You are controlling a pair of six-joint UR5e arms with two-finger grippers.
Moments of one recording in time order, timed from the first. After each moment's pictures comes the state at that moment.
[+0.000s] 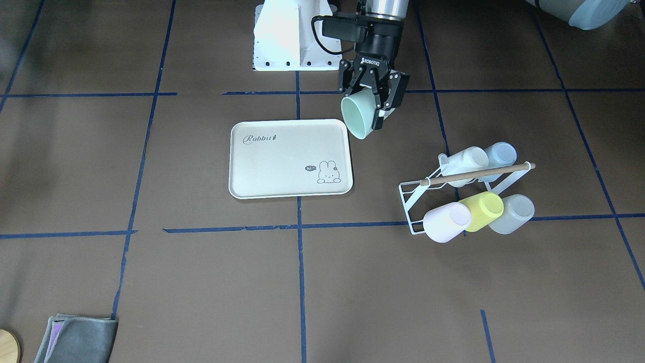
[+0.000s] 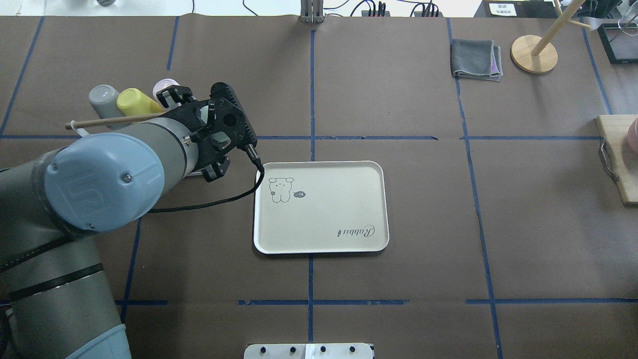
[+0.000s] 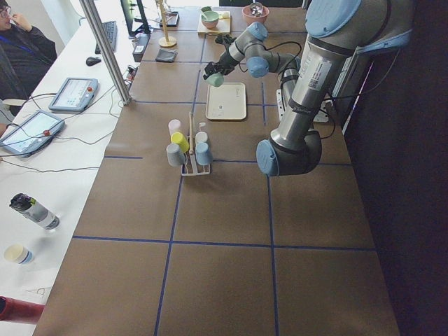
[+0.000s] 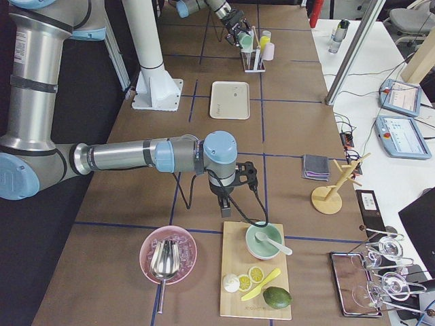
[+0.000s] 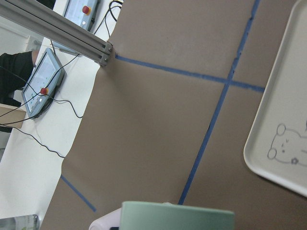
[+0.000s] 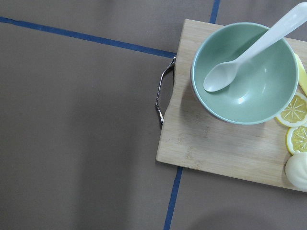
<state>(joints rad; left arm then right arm) -0.46 -2.10 -2.05 -1.74 -1.26 -0.38 1.56 -1.78 1.93 -1.64 2.35 -0.15</state>
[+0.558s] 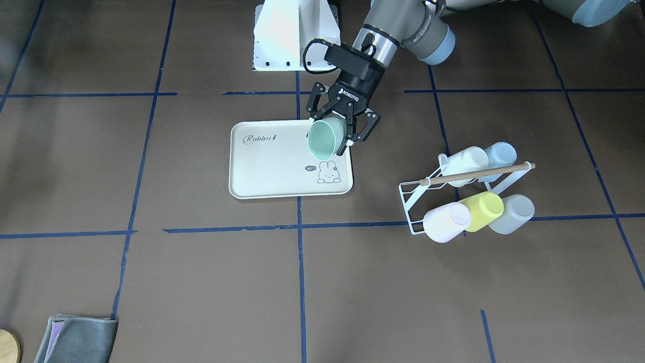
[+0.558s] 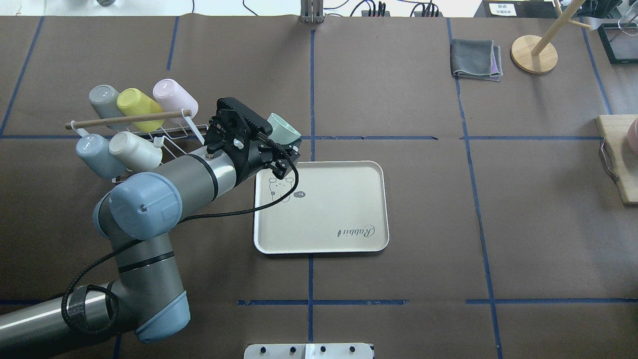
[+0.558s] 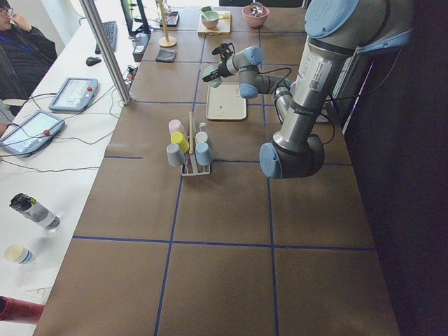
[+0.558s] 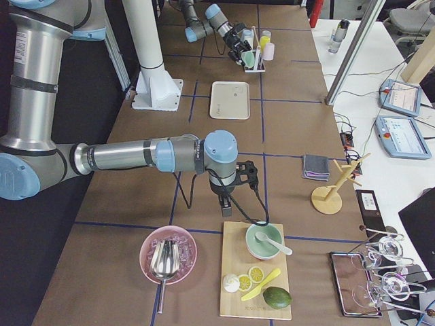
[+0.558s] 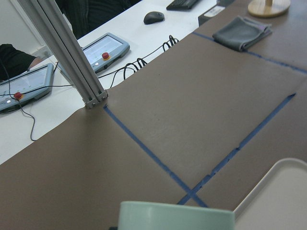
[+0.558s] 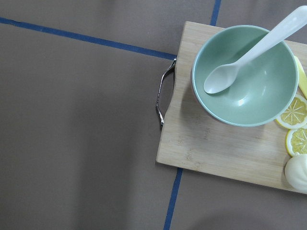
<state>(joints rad) -0.44 -2.07 -1.71 -2.49 -1.31 -0.60 1.56 -1.78 1.93 -1.64 2.35 -0.15</state>
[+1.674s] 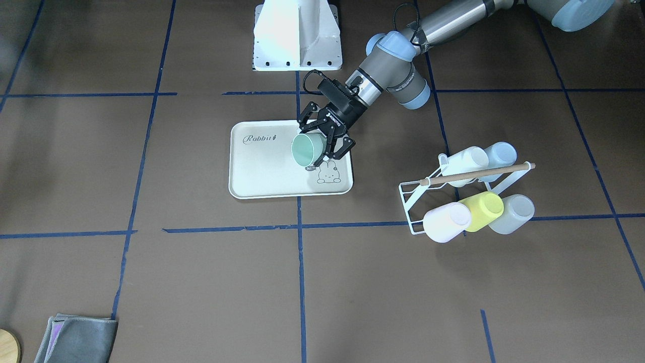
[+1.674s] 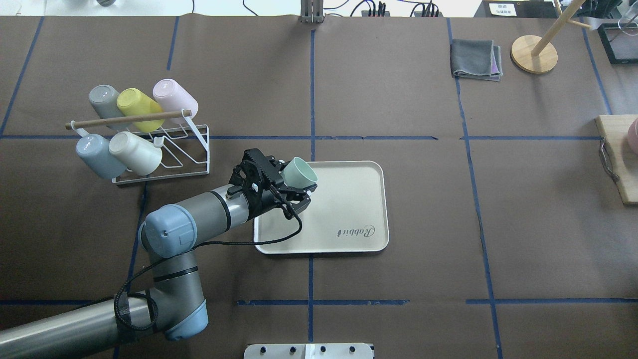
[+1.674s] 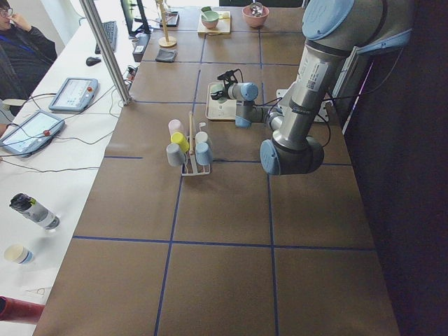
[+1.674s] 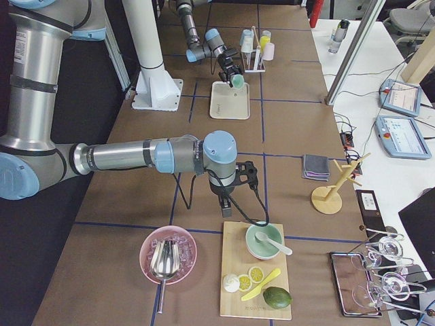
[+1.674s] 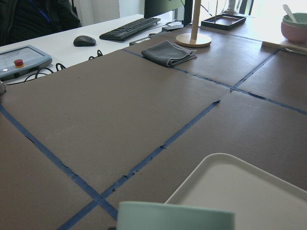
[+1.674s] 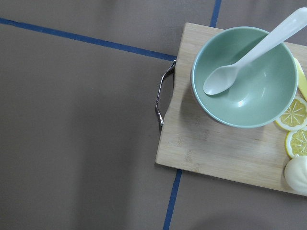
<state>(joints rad) -0.36 -2.11 -1.40 -2.87 -1.37 -0.45 1.56 -1.79 1.93 -1.62 2.35 -0.15</state>
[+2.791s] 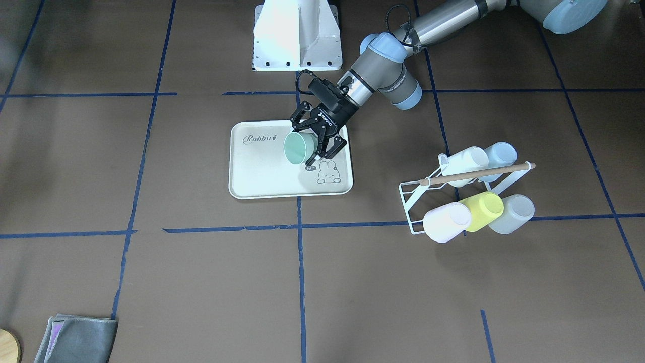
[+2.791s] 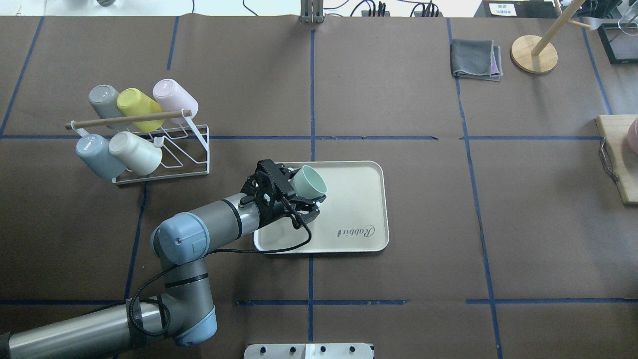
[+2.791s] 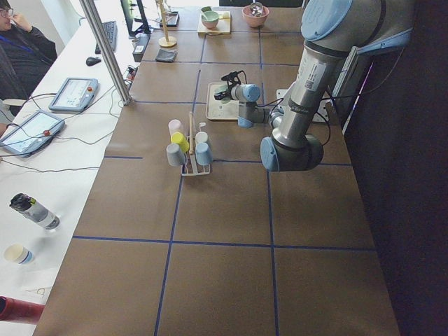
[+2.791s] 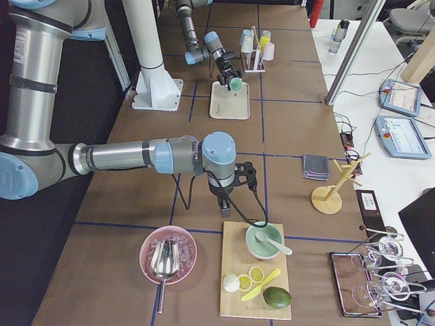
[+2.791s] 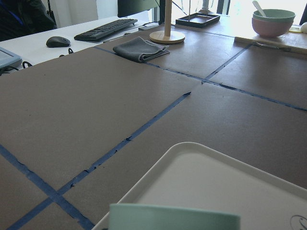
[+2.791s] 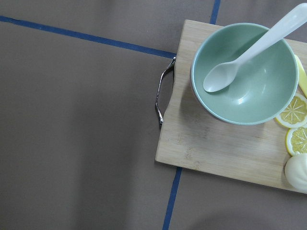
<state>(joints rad) -0.34 -2.15 -1.37 -2.87 -1.37 -0.42 1.56 -1.79 1.93 -1.62 2.35 -0.15</state>
